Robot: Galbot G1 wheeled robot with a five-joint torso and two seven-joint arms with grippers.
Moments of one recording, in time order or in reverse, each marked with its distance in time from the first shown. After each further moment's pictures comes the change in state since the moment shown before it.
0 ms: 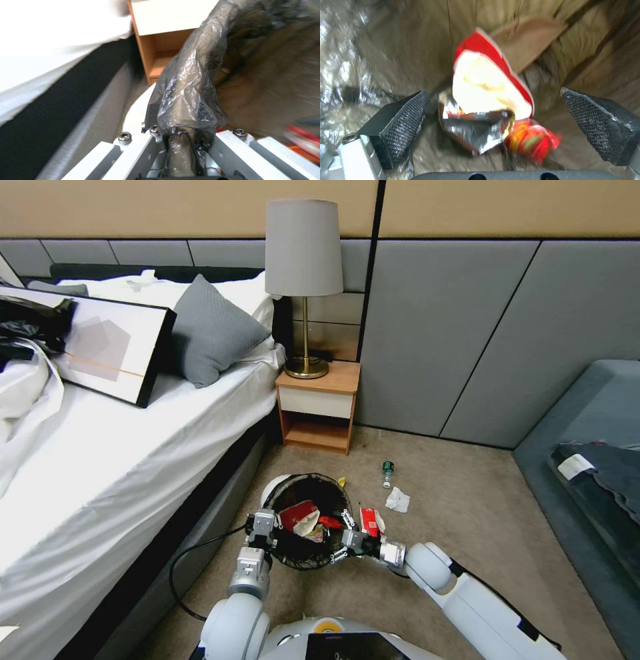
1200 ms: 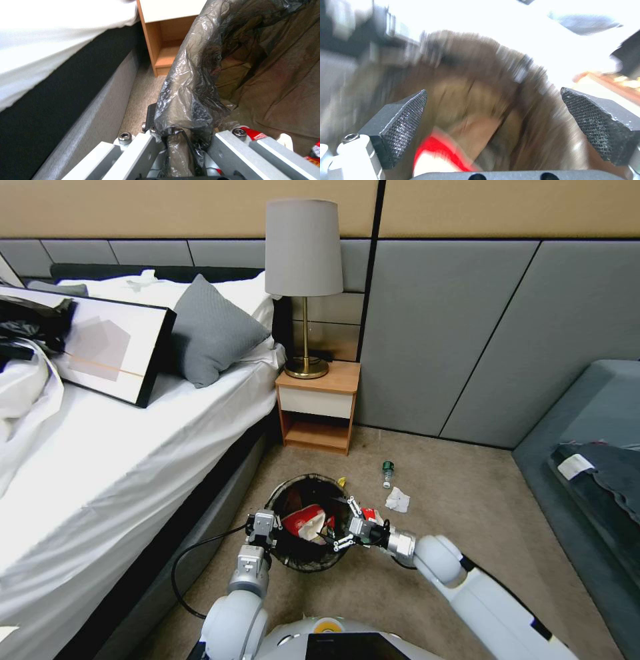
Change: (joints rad) left arm -0.042 0.006 -0.059 0.081 -0.039 0.004 -0.008; right arm -0.248 0.095 0.181 0.251 0.061 0.128 0.182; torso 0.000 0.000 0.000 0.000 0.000
